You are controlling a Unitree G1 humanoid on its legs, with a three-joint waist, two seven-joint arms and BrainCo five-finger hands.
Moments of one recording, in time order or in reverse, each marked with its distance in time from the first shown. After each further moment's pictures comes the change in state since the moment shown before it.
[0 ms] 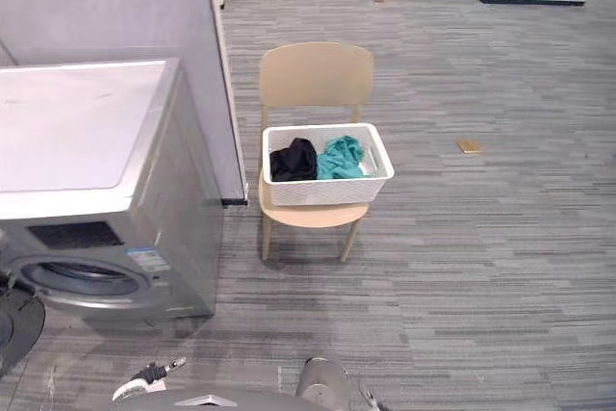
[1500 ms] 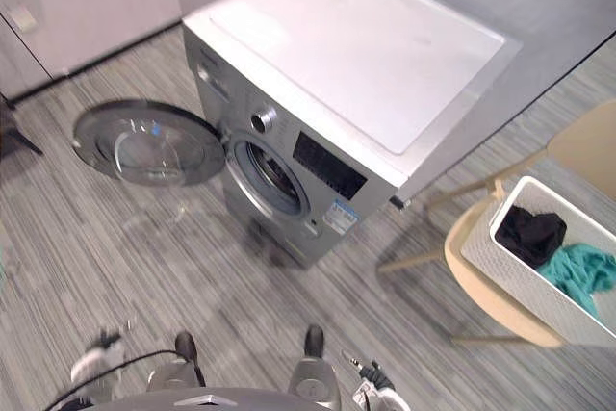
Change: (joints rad) left arm 0.026 0.121 -0.083 -0.066 -0.431 -0.058 0.070; right arm -0.015 -0.046 0.313 -0.083 0.071 -0.009 0.075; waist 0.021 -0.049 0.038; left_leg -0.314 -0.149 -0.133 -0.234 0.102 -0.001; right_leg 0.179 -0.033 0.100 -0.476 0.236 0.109
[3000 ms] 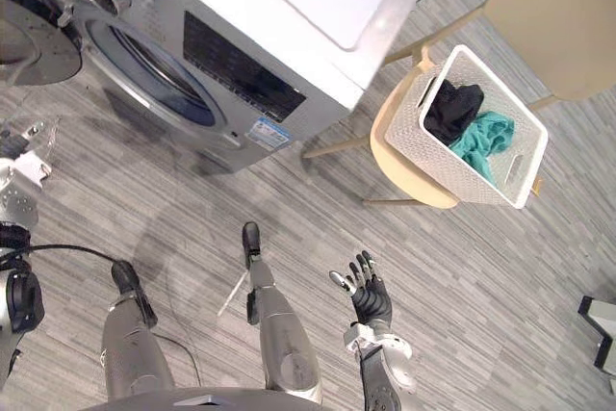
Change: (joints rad) left arm -0.856 0.497 -0.012 -0.098 -0.064 0.032 0.119; right arm 0.282 0.010 0.333 -1.083 0.189 -0.067 0.041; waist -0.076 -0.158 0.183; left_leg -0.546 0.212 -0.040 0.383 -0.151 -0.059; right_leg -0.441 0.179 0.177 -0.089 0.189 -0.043
